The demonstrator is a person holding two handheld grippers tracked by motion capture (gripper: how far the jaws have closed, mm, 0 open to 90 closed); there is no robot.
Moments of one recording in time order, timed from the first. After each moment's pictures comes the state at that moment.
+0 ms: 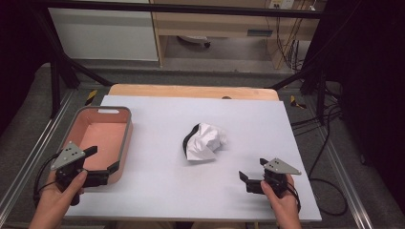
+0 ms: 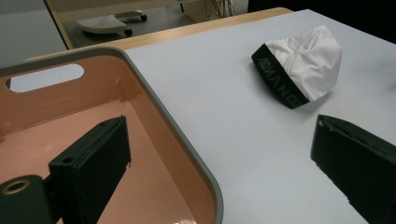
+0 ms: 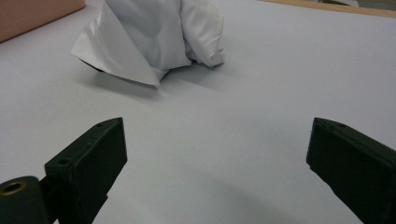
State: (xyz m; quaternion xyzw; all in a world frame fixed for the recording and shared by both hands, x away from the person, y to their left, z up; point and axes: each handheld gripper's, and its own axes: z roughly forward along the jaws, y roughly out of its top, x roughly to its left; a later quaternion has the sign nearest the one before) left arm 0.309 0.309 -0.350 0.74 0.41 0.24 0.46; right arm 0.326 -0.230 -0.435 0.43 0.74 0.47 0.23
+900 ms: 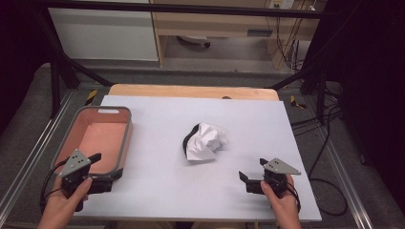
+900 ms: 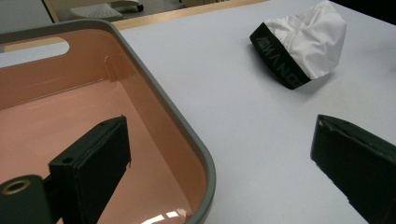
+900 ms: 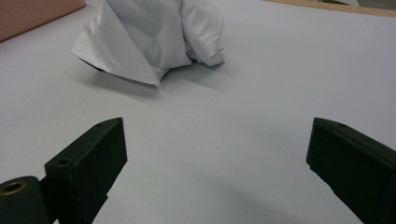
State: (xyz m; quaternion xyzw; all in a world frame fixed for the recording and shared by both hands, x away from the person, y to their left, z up) left arm 0.303 0.306 -0.374 0.75 0.42 0.23 0.45; right arm 0.326 -0.230 -0.436 0.43 0.74 0.46 0.23
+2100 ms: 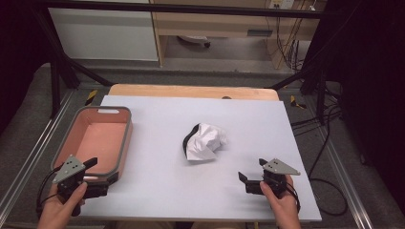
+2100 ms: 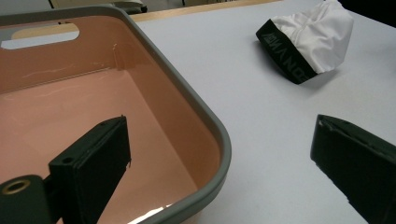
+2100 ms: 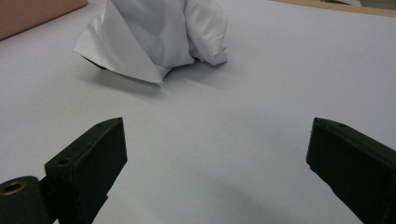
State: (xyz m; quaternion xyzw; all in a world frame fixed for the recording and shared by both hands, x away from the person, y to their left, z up) left arm 0.296 0.321 -0.389 0.74 0.43 0.23 0.47; right arm 0.325 -0.229 -0.436 0.43 0.74 0.46 0.23
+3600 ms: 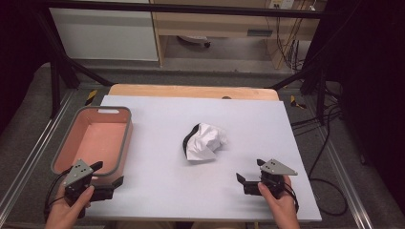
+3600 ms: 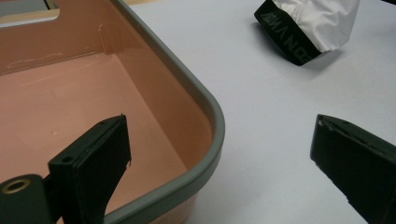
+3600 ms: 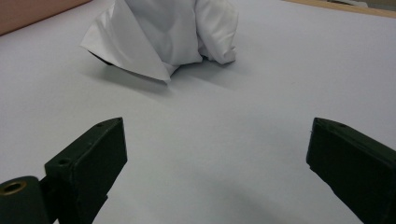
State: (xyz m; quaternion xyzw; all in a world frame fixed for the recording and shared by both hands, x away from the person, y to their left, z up) left arm 0.298 0.312 -0.408 0.75 0.42 0.23 0.45; right arm 0.325 -0.223 -0.437 0.41 0.75 0.46 0.23
